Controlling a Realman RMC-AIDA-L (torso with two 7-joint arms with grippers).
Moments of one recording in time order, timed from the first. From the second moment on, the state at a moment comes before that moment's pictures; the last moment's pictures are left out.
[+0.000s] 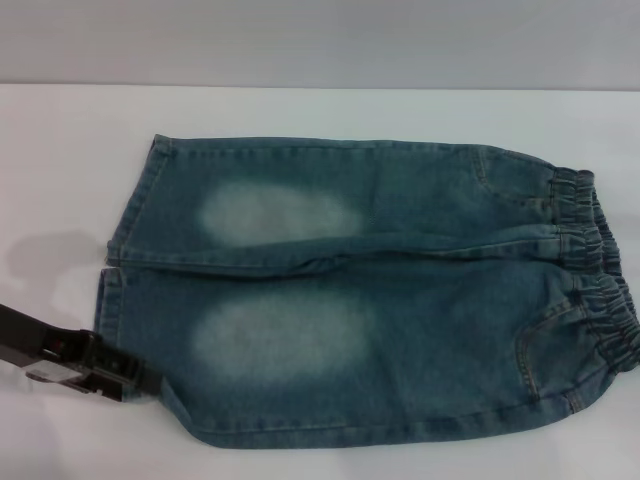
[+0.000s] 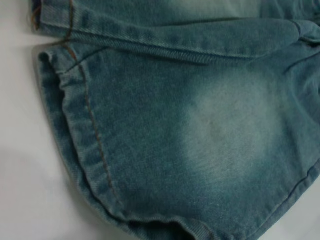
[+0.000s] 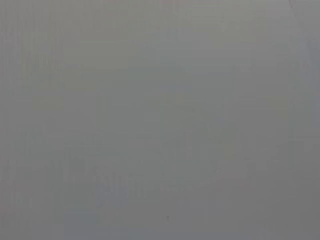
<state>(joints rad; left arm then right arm) -0.65 -1.91 0.65 0.64 2.59 1.79 -2.40 0.45 2.06 -0.11 -0.04 -0.96 -1.41 0.34</state>
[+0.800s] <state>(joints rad) -0.67 -1.90 0.65 0.64 2.59 1.78 -2.39 0.47 2.06 -0.12 -0.04 -0.96 -1.38 0.34</state>
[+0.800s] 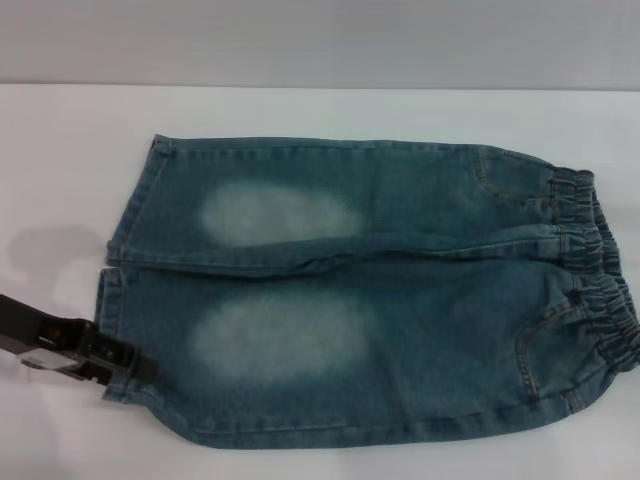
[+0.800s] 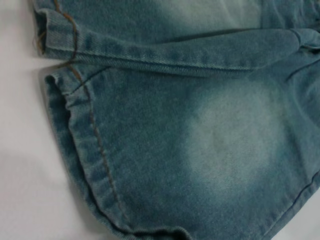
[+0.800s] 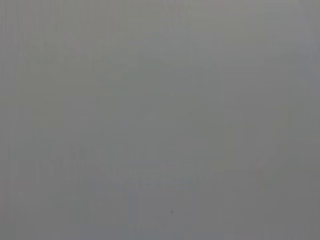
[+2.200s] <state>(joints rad) -0.65 -1.90 0.68 0.60 2.62 1.76 -2.40 0.50 2.05 -0.12 -0.04 -0.96 -1.38 0.34</state>
